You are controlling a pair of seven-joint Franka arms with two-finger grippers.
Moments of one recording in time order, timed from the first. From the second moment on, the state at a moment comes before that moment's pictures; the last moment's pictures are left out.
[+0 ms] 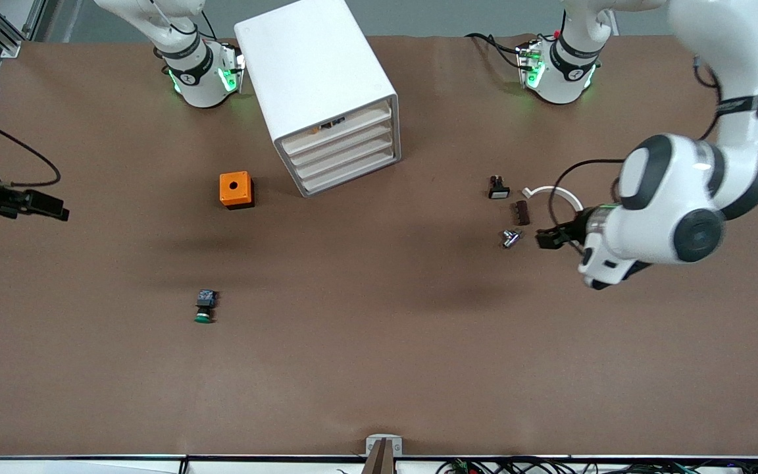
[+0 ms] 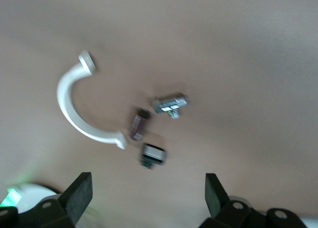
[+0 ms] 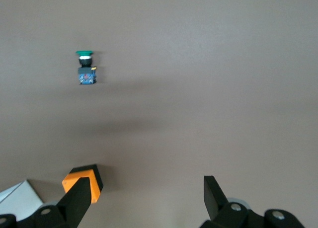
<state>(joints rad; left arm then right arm) -0.14 0.43 -0.14 -1.62 -0.16 1.65 -0.78 -0.10 0.16 -0.03 -1.63 0.00 1.68 -0.05</state>
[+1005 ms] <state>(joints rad) -0.38 0.81 -0.14 -1.47 -0.82 1.67 -2.08 0.10 0.47 -0.01 -1.82 0.03 2.30 0.31</state>
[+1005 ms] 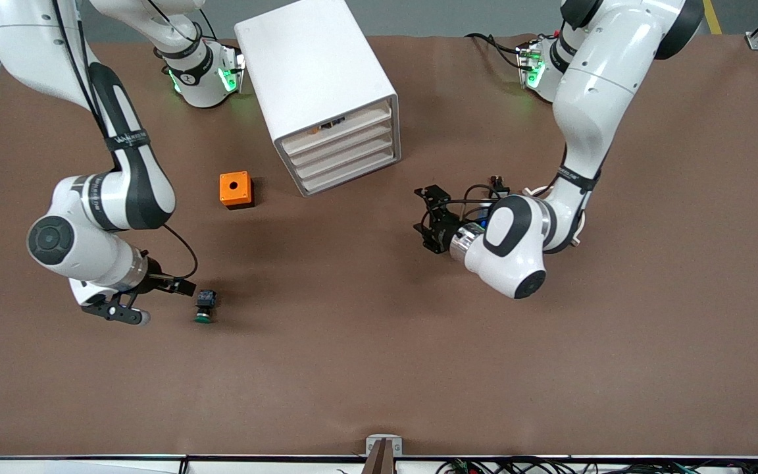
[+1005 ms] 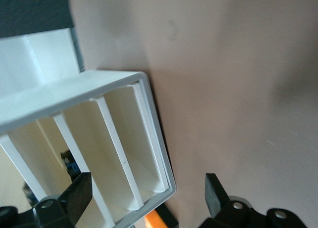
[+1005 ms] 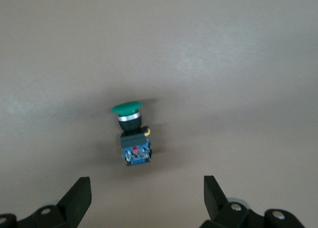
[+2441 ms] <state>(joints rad) -0.62 0.92 -0.14 -1.47 -1.06 1.67 -2.28 0.16 0.60 -0.02 -1.88 0.03 2.57 0.38</state>
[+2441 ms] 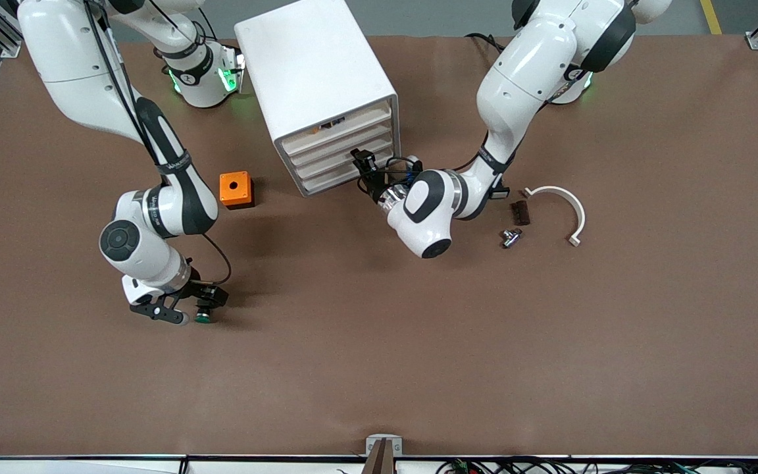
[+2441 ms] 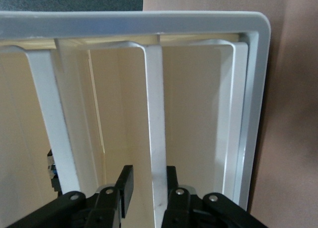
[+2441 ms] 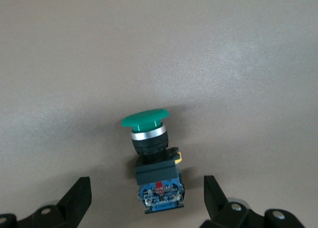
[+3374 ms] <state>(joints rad) -0.65 0.94 -0.10 -1.45 -1.07 1.67 -2.28 0.16 0.63 -0.02 -1.86 0.03 2.56 0.39</state>
